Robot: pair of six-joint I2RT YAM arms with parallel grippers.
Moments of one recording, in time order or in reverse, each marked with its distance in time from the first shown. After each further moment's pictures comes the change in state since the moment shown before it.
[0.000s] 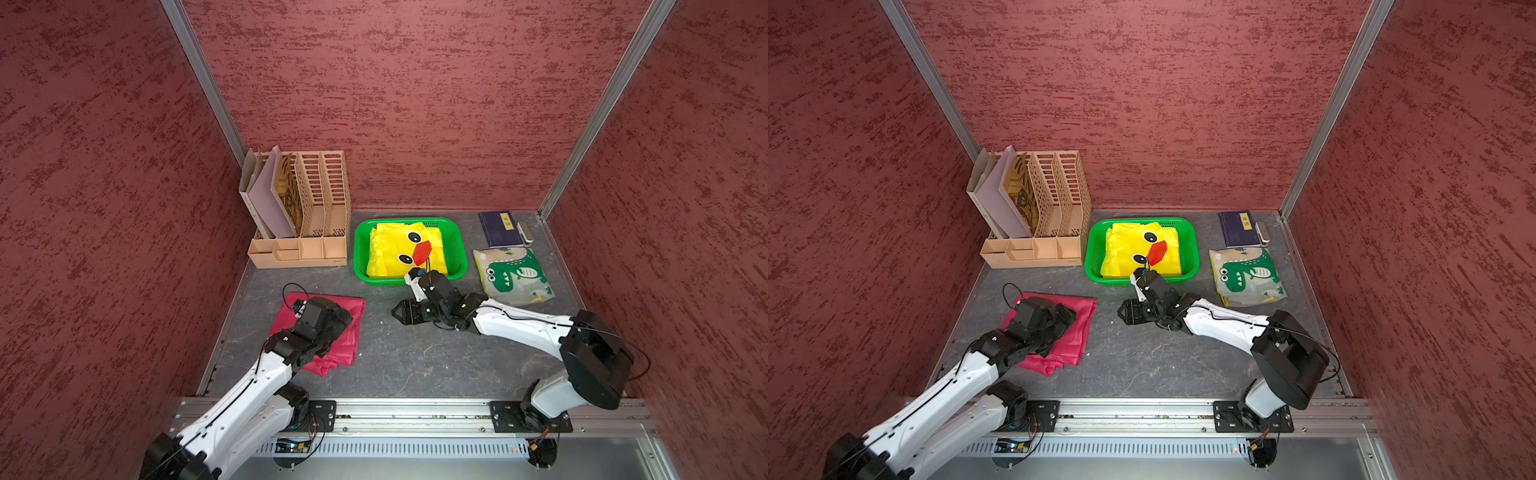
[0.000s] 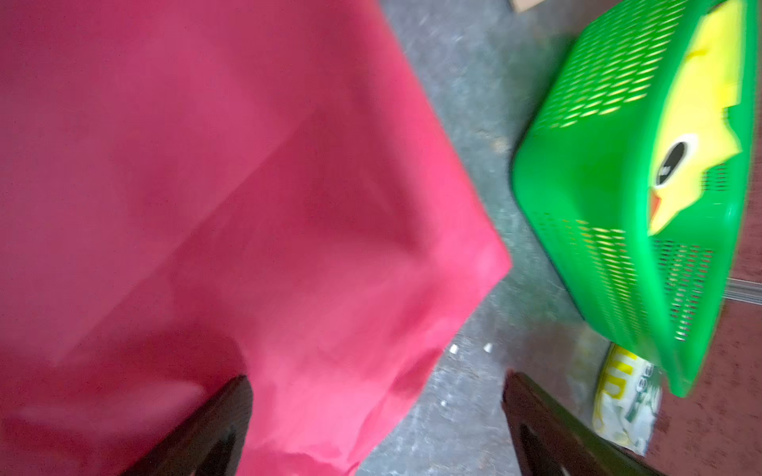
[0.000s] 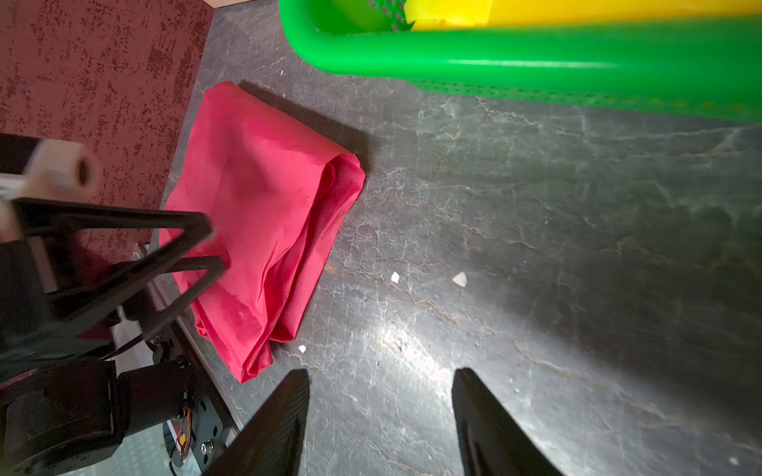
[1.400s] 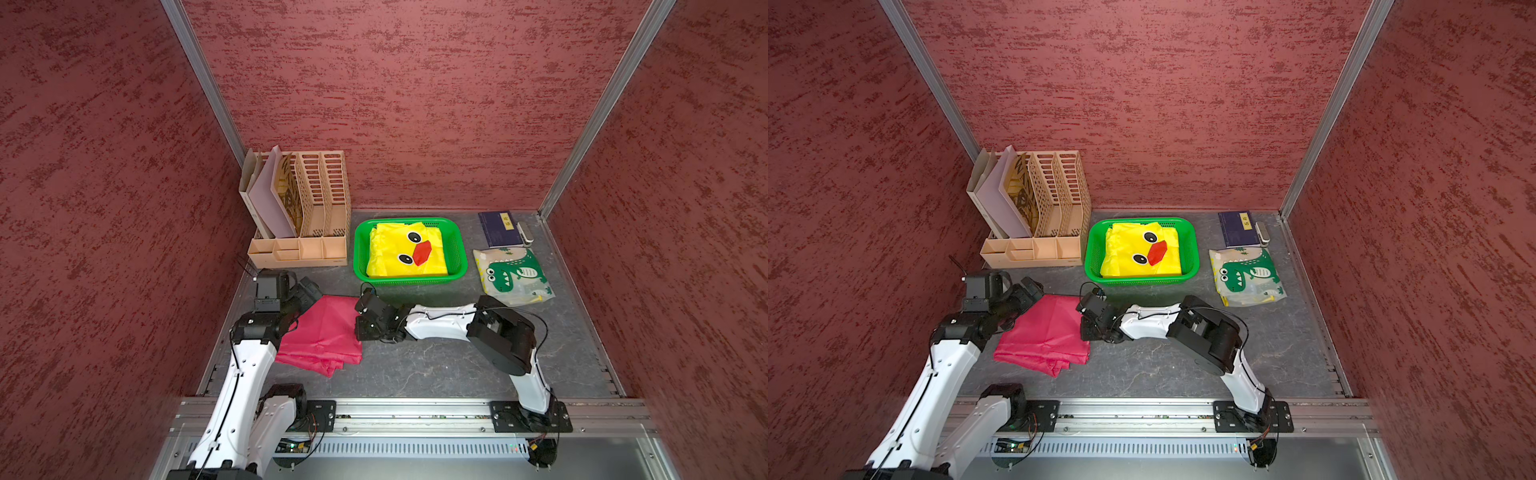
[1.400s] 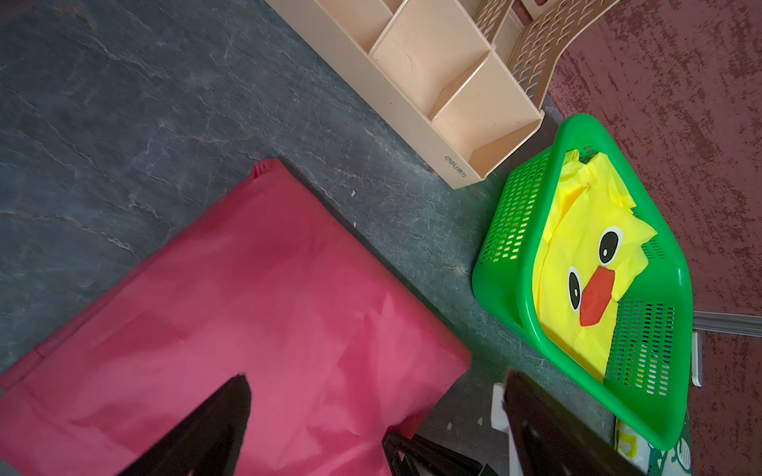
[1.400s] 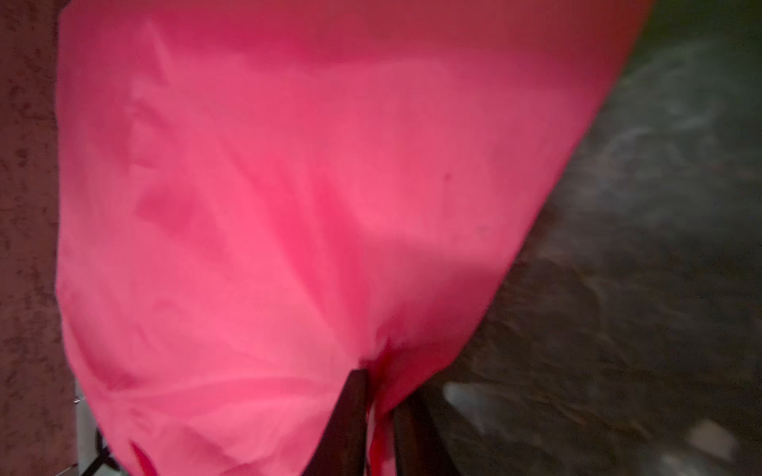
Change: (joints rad) left arm 0.465 0.085 0.248 -0.111 0.142 0.492; right arm 0.245 0.502 0.386 -0.025 0.174 0.275
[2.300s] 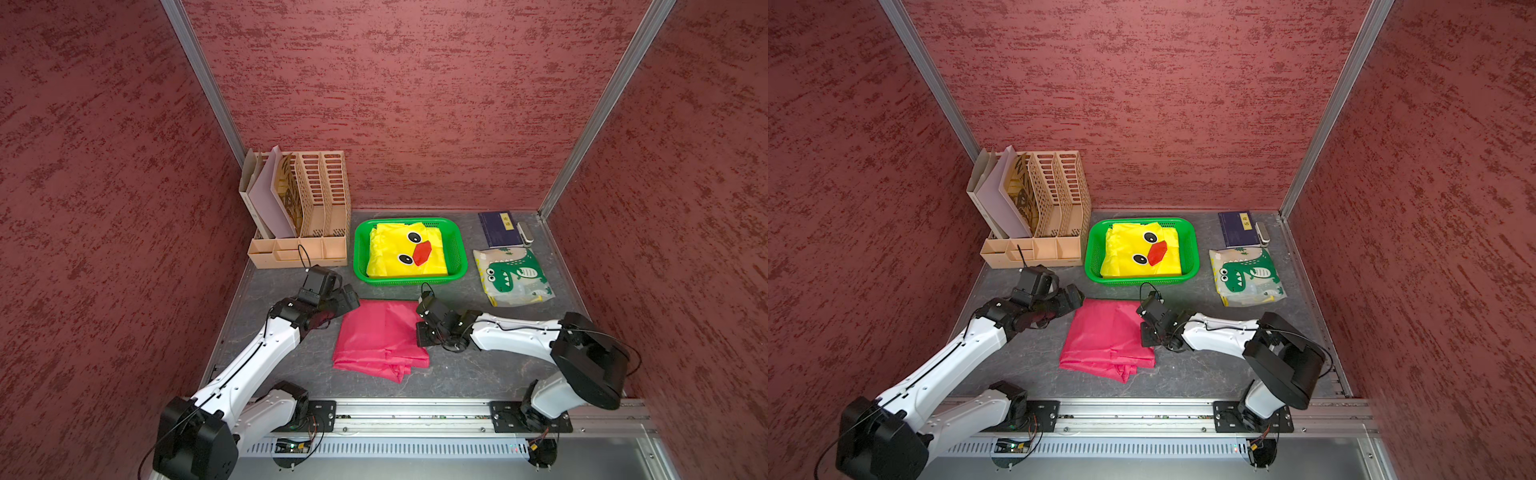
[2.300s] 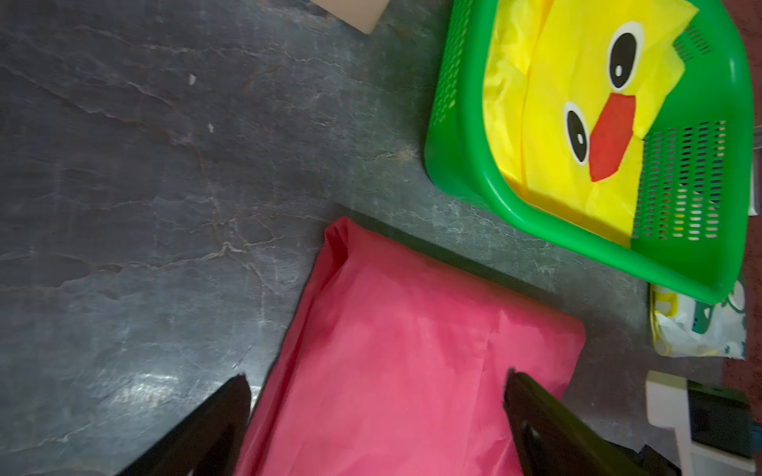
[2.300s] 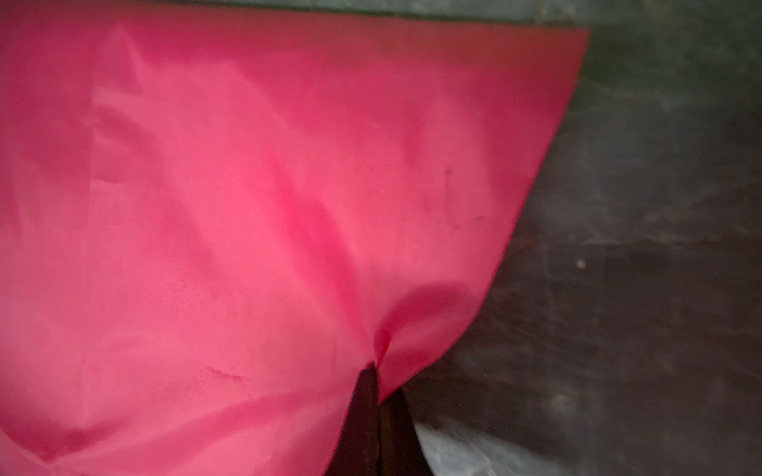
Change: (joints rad) left arm -0.394 0.193 -0.024 0.139 -0.011 -0.030; right arm -0.175 -0.540 -0.562 -0.127 0.089 -0.201
